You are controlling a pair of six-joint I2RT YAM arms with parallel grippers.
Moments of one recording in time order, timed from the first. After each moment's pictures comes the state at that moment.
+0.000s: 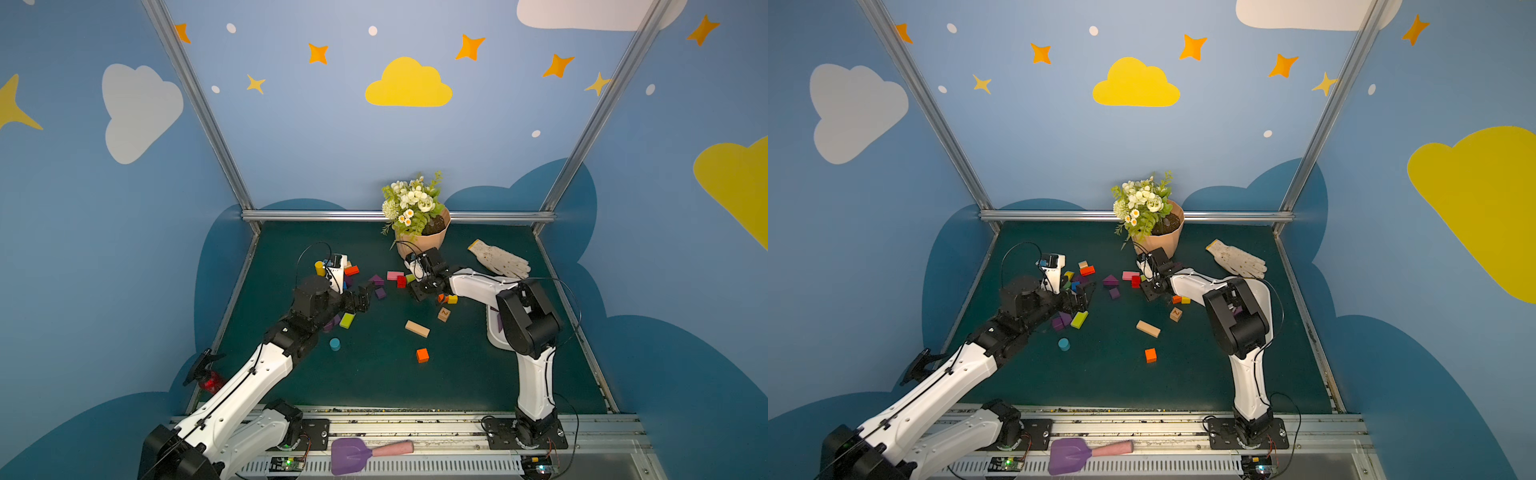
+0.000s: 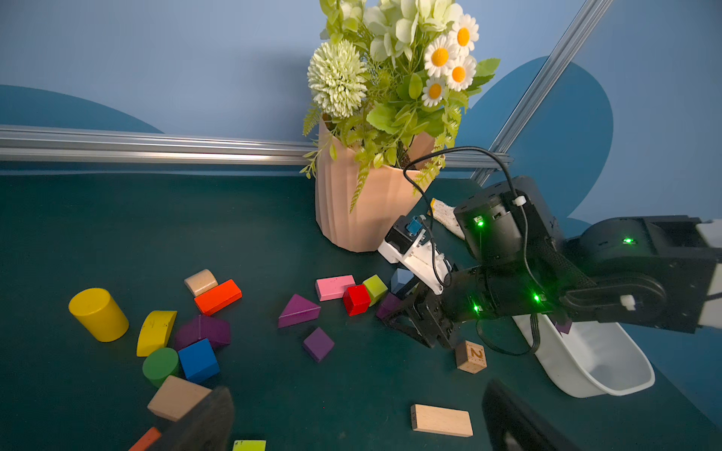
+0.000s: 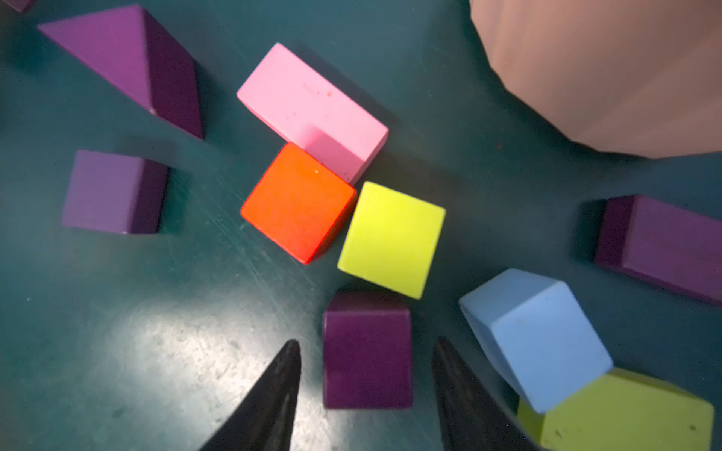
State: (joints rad) left arm -0.45 0.99 0.72 -0.07 0.05 -0.29; right arm 0.59 2.06 1.40 -0.34 -0.05 -0.07
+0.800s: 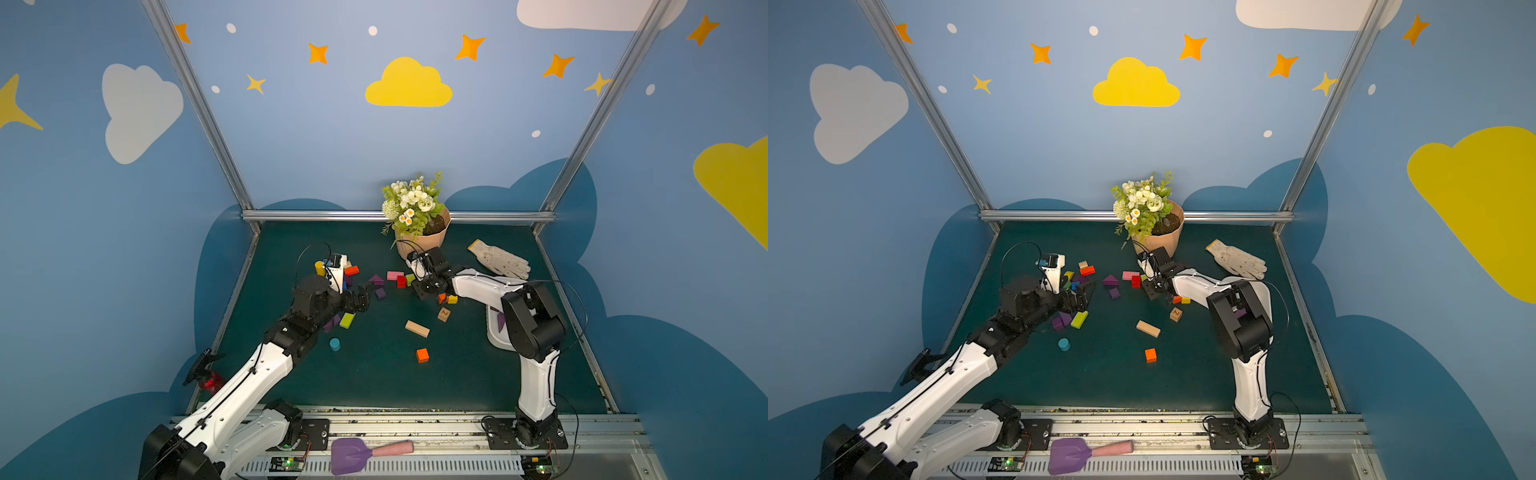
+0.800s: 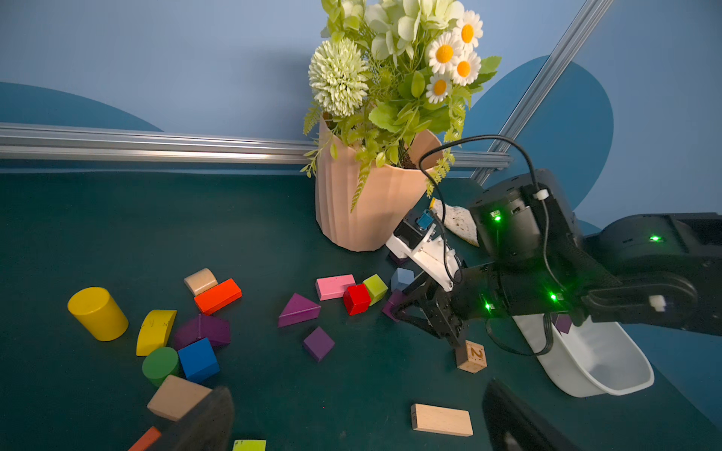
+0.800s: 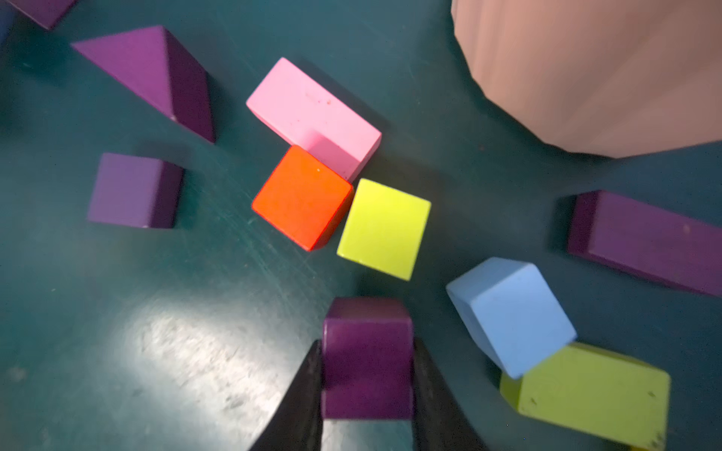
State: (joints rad) left arm -0.44 0.99 0.72 -0.07 0.06 -0.29; right arm 0.59 2.00 1.36 -0.34 -0.04 -0.06
